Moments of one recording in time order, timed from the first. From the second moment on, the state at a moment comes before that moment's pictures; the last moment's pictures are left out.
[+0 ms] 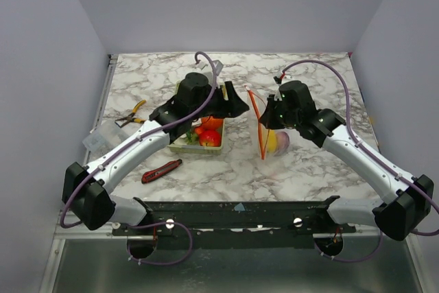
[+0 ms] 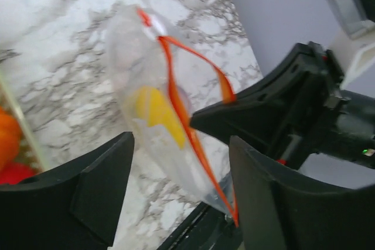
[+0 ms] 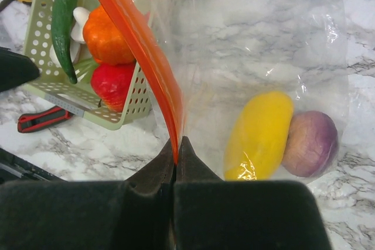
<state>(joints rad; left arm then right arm) -0.65 1.33 1.17 -0.20 0.22 -0.68 0.62 1.24 1.14 -0.56 0.06 0.45</state>
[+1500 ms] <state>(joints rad) -0.73 1.67 1.55 -0.42 0.32 -0.50 0.62 1.19 1.14 -0.66 0.23 0.48</state>
